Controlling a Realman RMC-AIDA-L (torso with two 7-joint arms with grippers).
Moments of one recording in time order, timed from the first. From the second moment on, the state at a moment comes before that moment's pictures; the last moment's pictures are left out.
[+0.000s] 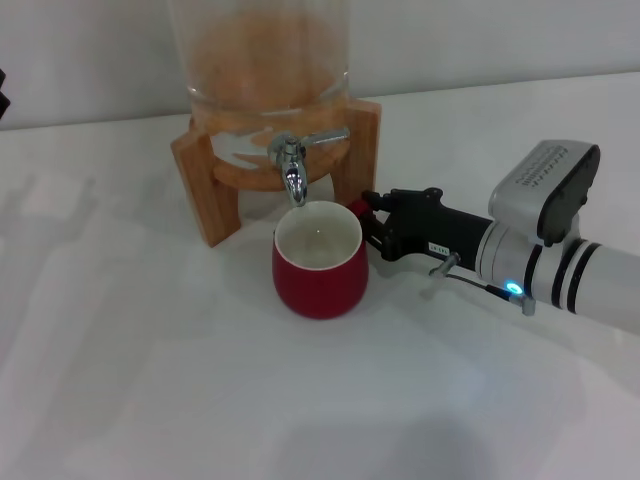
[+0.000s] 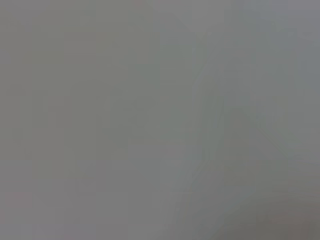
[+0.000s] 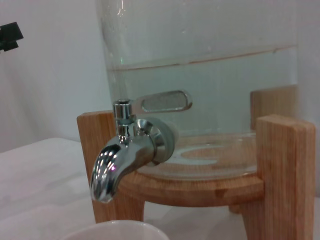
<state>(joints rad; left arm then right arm) -0.38 -2.08 1.36 0.44 -2.83 -1.10 2.59 0.57 2.03 -2.02 -0.32 -0.18 -0.82 0.72</state>
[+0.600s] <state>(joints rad) -0.38 -2.08 1.36 0.44 -2.83 -1.10 2.59 0.57 2.03 -2.01 -0.32 -0.16 -0.81 0.73</state>
